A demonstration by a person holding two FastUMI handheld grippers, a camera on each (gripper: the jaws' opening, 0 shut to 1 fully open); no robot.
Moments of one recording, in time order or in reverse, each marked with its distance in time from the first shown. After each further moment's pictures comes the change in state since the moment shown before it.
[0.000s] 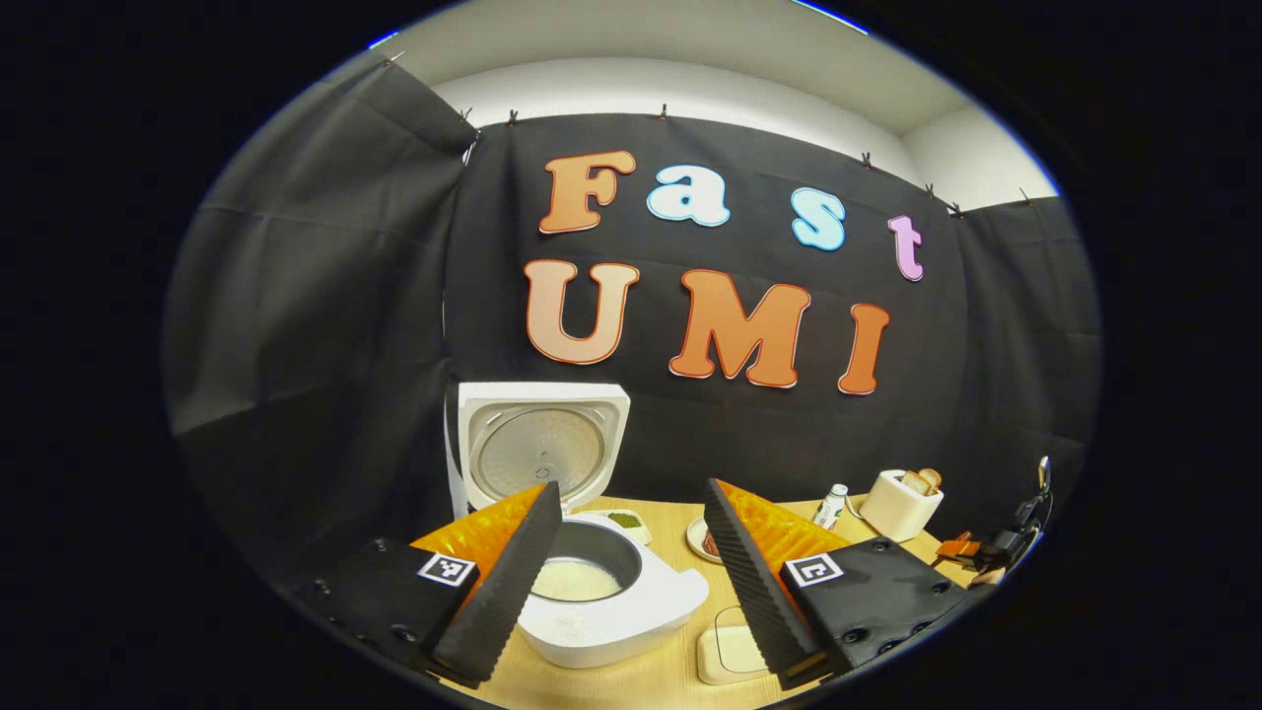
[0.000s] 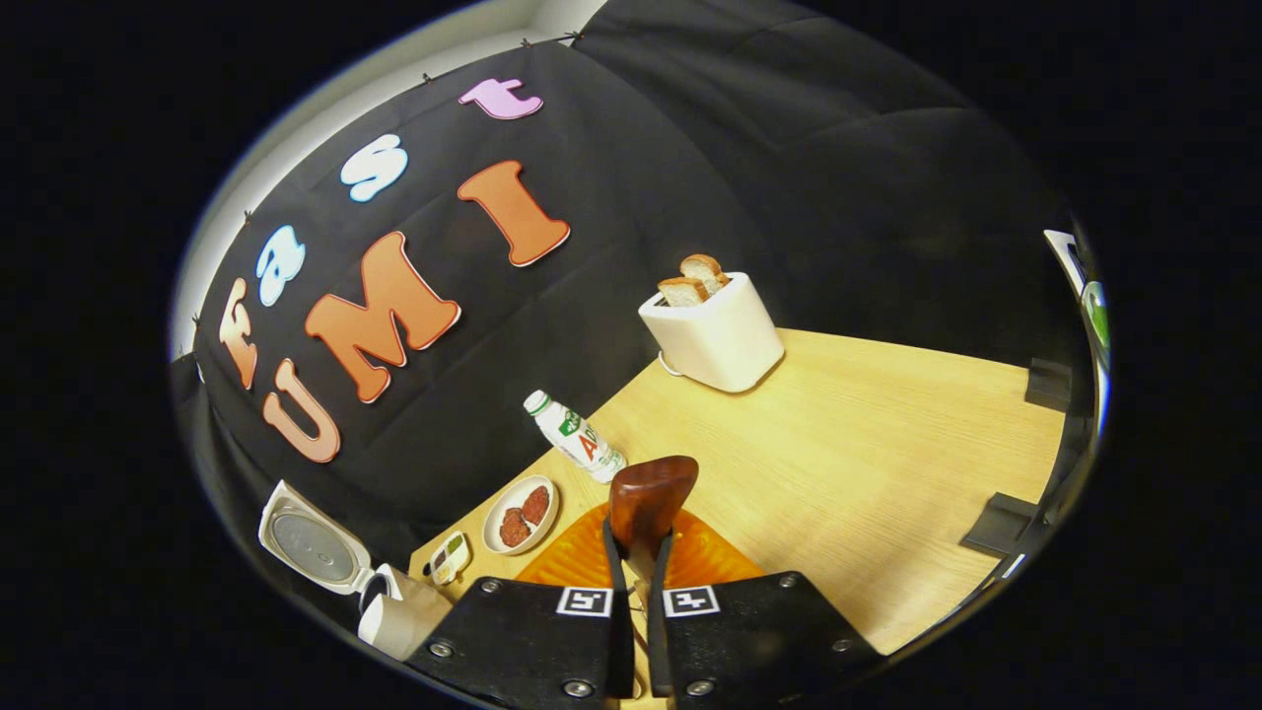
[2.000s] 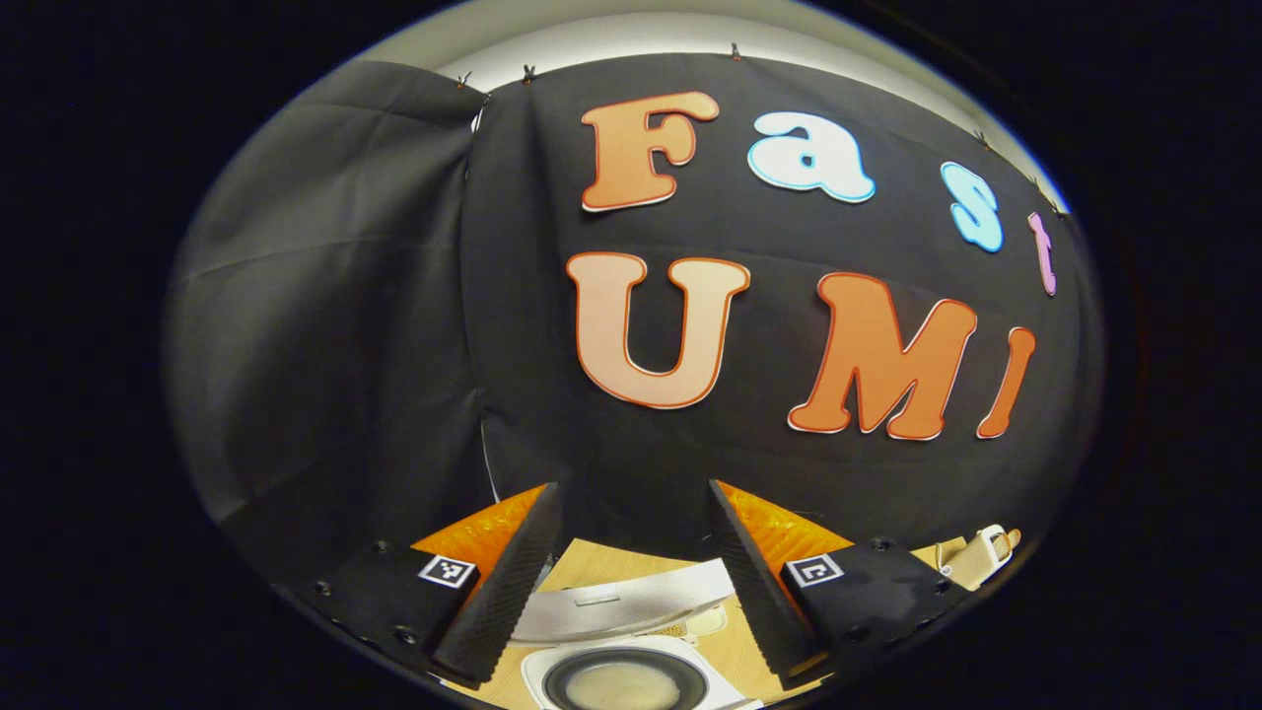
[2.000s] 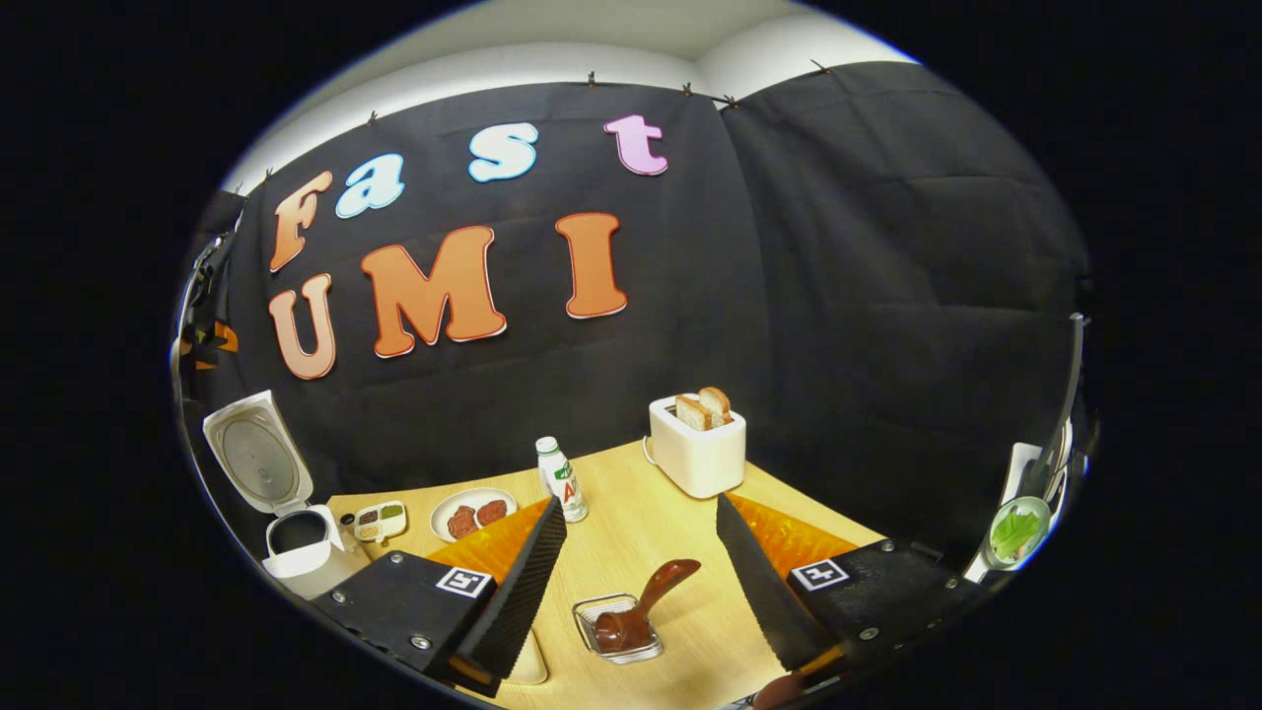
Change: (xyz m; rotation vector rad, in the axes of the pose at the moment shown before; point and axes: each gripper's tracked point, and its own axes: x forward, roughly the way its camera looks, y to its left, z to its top) left arm 0.297 0.100 0.121 0.024 0.169 0.254; right arm -0.123 0.062 0.101 -0.470 -0.258 -0.066
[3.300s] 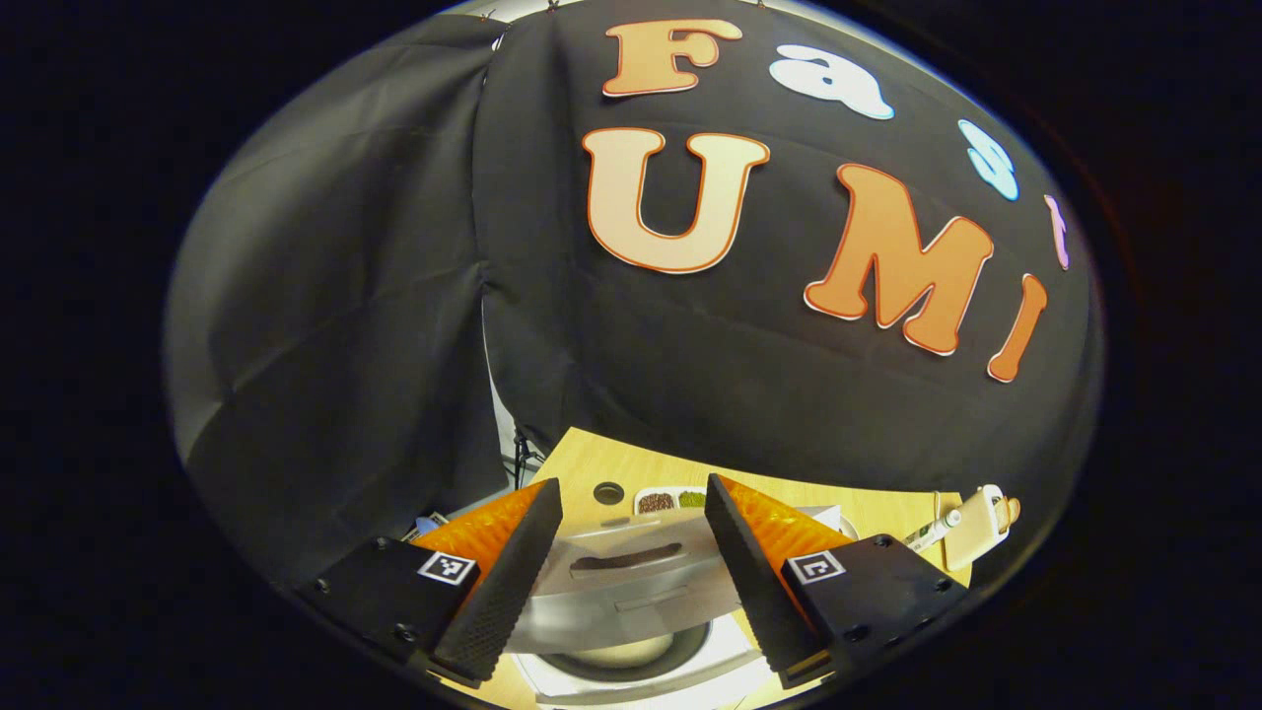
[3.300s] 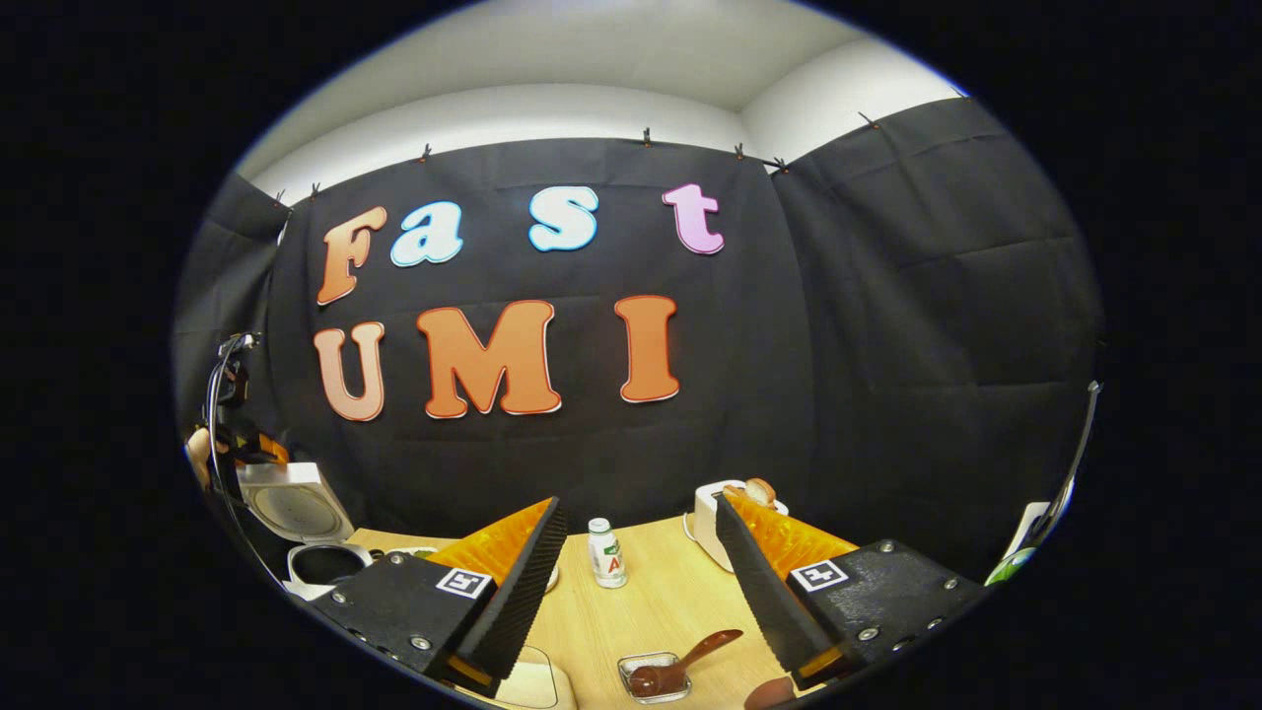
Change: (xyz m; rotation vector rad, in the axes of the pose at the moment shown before) left arm -0.050 -0.019 -0.151 -0.070 0.264 -0.032; right arm -0.006 0.065 0.077 -0.051 -0.195 0.141
